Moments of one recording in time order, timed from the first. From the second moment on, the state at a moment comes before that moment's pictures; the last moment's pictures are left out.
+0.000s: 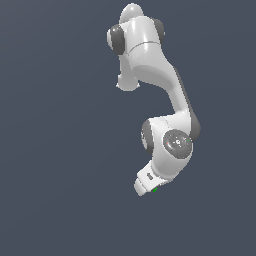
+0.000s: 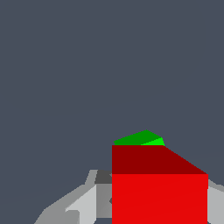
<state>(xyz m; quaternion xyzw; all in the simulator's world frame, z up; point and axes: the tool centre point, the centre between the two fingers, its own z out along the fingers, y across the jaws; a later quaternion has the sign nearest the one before) 0.141 0.115 0.063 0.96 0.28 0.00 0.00</state>
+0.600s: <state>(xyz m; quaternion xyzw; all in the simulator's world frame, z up) 0.145 0.109 0.060 0.96 0.28 0.00 0.00</state>
